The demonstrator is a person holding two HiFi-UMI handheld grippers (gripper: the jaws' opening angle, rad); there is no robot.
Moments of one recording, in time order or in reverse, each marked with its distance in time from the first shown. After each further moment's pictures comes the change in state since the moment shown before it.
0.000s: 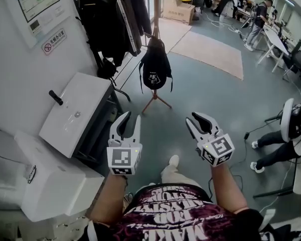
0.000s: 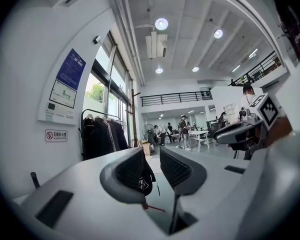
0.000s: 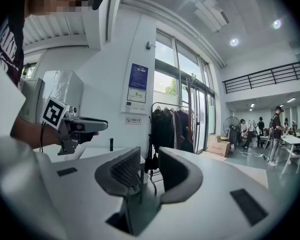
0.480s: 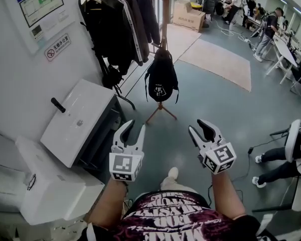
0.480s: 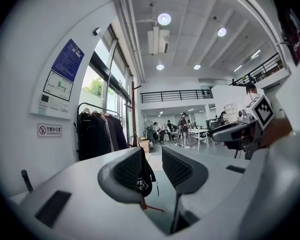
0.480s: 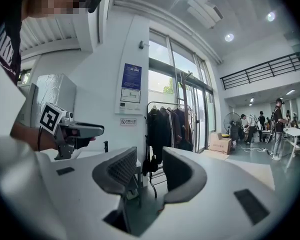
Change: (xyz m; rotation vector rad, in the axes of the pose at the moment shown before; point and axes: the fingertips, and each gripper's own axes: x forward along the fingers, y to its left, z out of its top) left arm 0.069 0.018 -0.013 -0.030 0.039 -0.018; right arm 0.057 -0.060 0.001 0.051 -0.006 0.007
